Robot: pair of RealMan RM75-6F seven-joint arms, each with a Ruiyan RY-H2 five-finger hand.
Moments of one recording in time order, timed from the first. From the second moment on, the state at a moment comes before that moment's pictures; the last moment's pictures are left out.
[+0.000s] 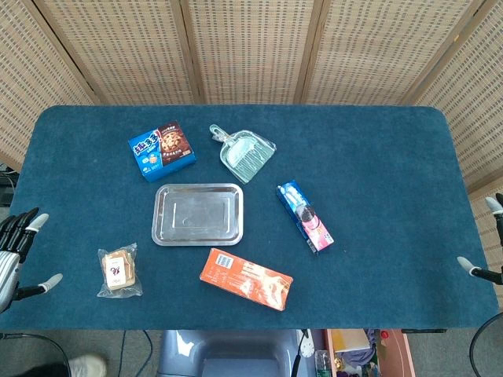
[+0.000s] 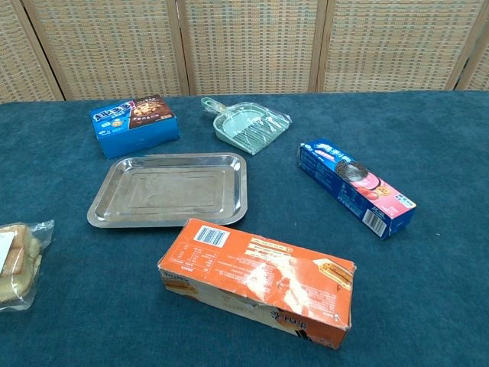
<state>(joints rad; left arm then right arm) -0.09 -0.99 -0.01 -1.75 1.61 1.54 -0.05 0.10 -0.99 0.15 -1.53 -1.43 1.48 0.24</state>
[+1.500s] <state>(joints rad) -0.37 -1.26 0.05 -1.43 1.54 1.00 -0.17 0.11 -0.98 0.16 -1.54 -1.41 1.45 0.25</state>
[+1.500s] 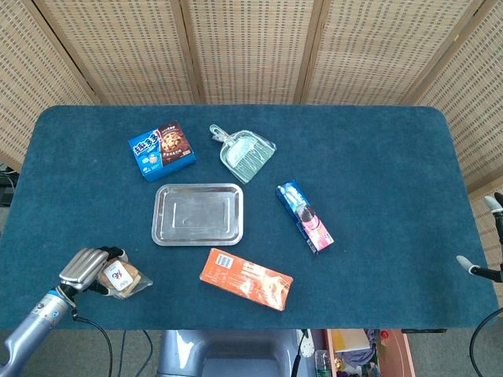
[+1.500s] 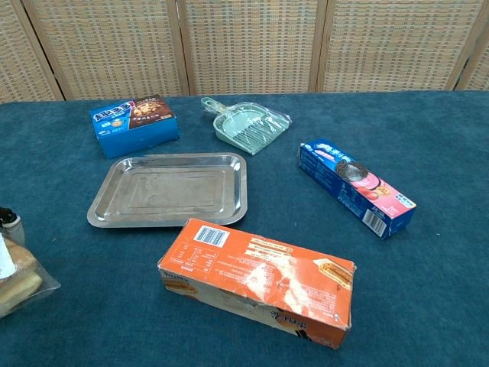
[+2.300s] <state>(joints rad) -0.70 -1.28 -0.21 -1.52 1.15 0.79 -0.08 0.14 -1.00 0.17 -1.53 -1.36 1.39 0.21</state>
